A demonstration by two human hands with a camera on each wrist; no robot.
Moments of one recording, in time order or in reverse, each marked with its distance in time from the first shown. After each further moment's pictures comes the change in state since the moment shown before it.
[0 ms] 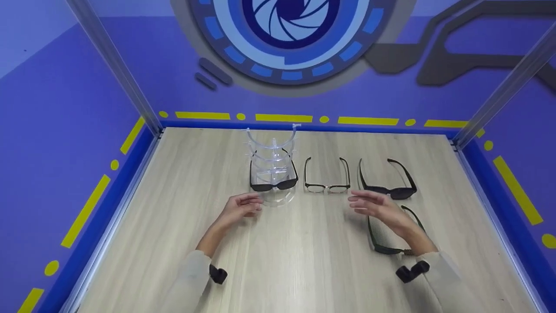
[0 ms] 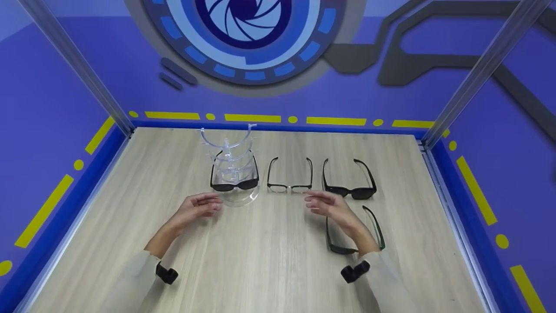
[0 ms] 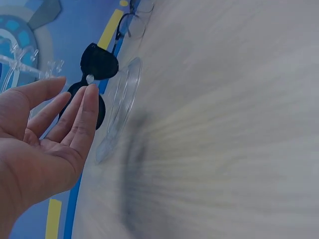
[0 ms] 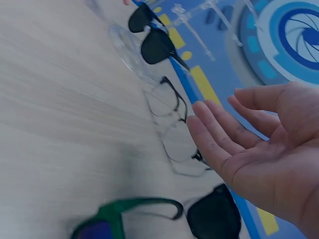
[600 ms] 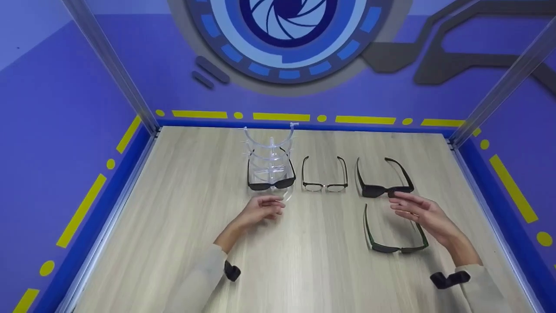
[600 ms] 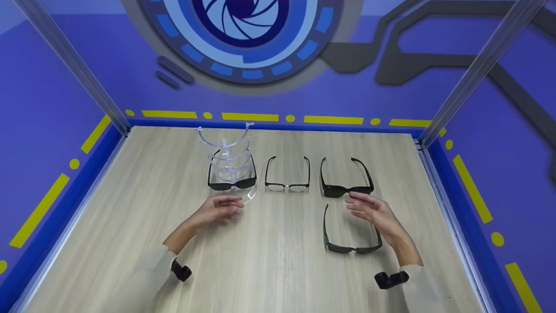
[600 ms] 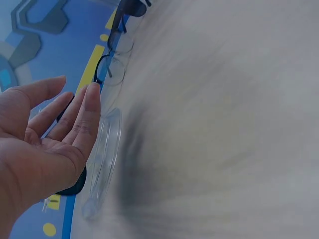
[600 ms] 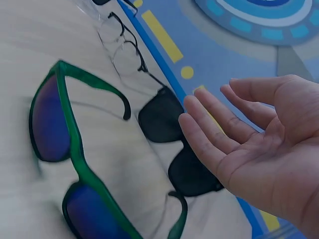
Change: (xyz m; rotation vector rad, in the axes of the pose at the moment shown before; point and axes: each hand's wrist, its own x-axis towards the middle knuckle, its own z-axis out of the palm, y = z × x) left_hand 0.017 0.000 0.054 0.018 -0.158 -0.009; right_hand -0.065 0.010 -0.079 0.078 0.053 -0.050
